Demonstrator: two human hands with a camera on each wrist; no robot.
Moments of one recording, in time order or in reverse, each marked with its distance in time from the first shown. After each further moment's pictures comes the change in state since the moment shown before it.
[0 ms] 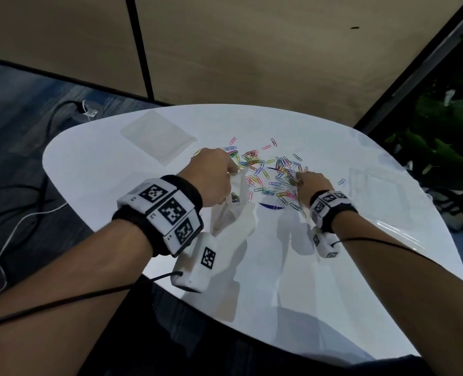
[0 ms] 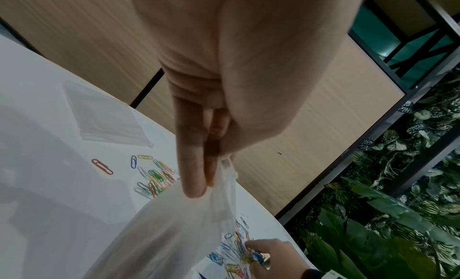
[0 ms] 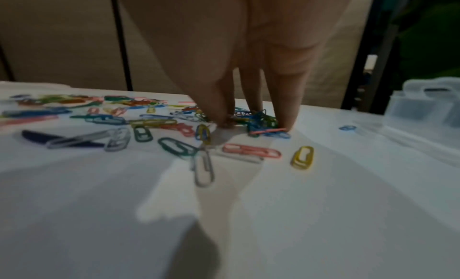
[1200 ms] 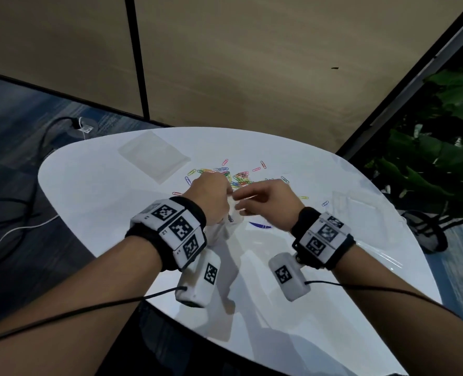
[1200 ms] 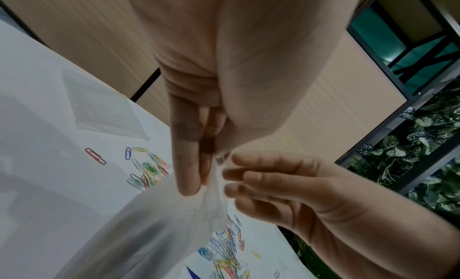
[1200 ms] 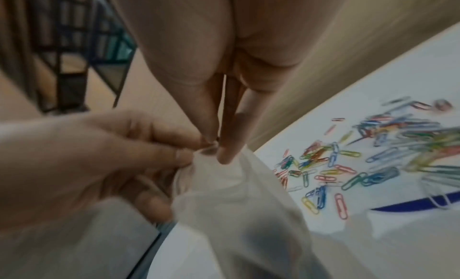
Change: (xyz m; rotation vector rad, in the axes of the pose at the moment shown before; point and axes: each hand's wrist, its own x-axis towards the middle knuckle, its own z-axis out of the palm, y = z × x) left_hand -0.006 0.012 -0.001 -0.004 -0.010 -0.010; right_hand -0.109 -0.099 -0.091 1.063 -0.135 -0.319
